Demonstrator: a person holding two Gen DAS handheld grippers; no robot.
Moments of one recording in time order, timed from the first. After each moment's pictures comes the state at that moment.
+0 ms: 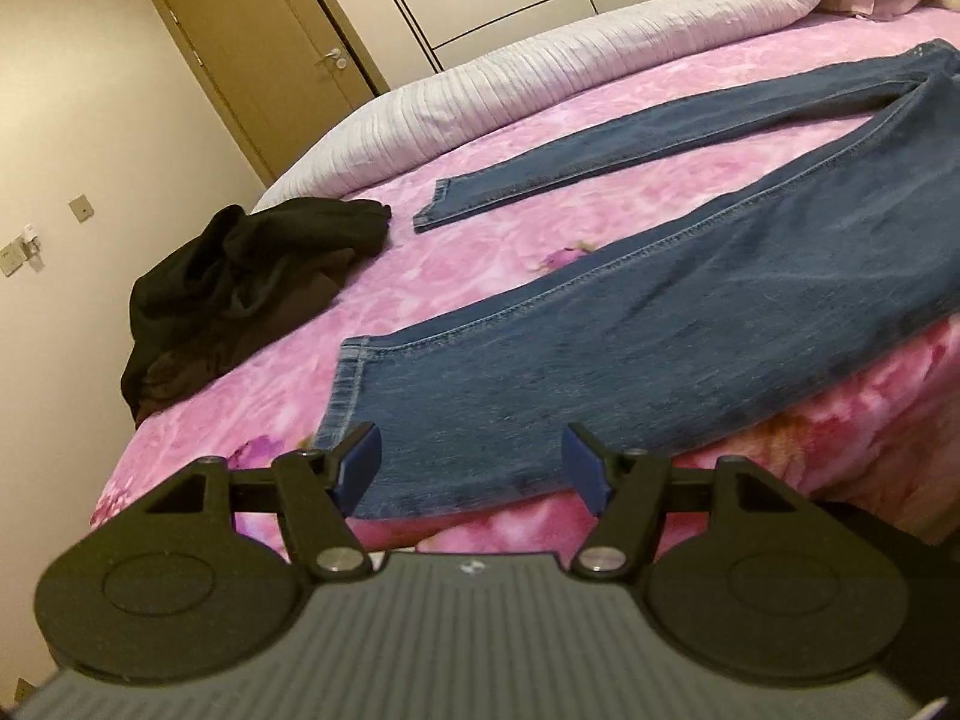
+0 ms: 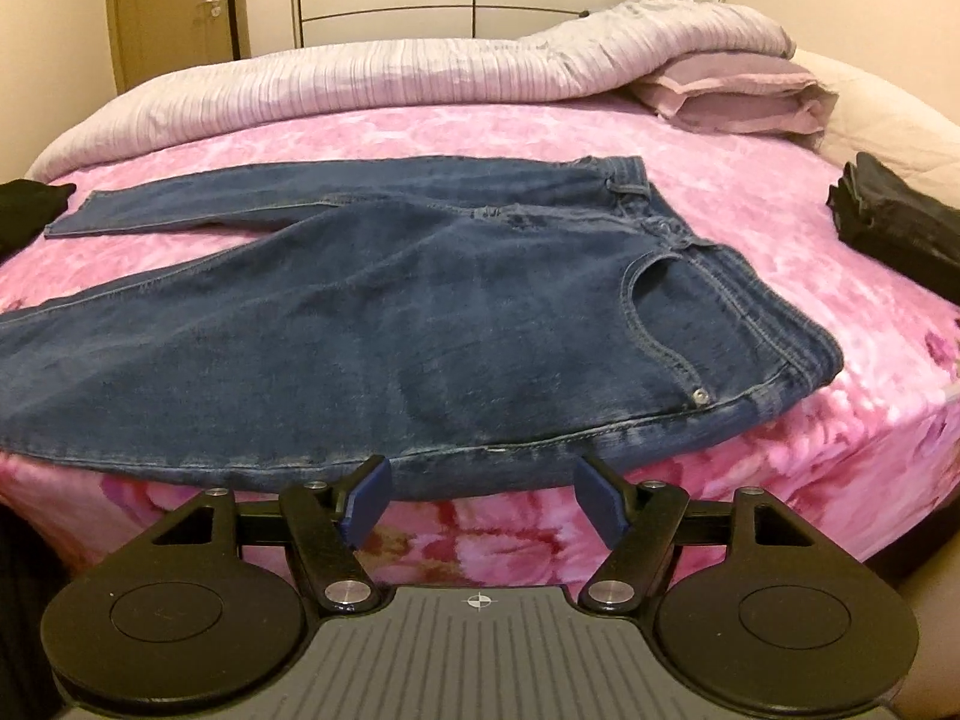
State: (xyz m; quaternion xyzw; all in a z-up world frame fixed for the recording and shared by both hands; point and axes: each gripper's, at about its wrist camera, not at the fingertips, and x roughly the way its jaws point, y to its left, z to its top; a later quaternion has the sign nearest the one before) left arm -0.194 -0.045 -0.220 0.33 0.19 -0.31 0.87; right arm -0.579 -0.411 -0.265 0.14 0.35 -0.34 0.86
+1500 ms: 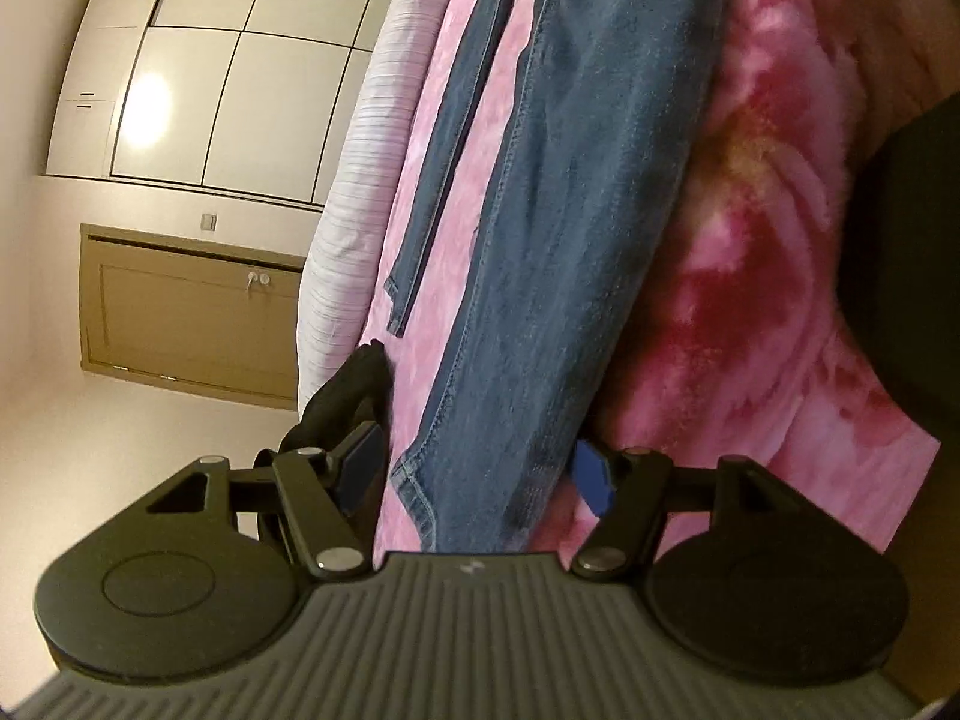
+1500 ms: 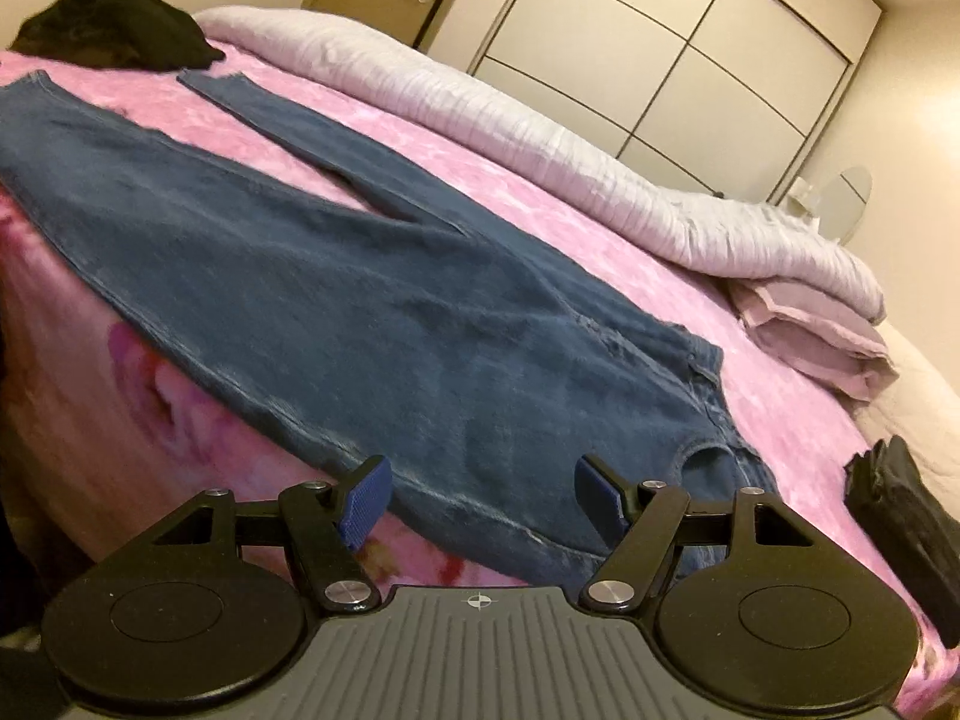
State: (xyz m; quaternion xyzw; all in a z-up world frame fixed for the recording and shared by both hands) left arm -0.215 -0.052 -0.308 0.66 -0.05 -0.30 0.69; right arm -0.561 -0.367 -0.299 -0.17 0.35 -0.25 0.88
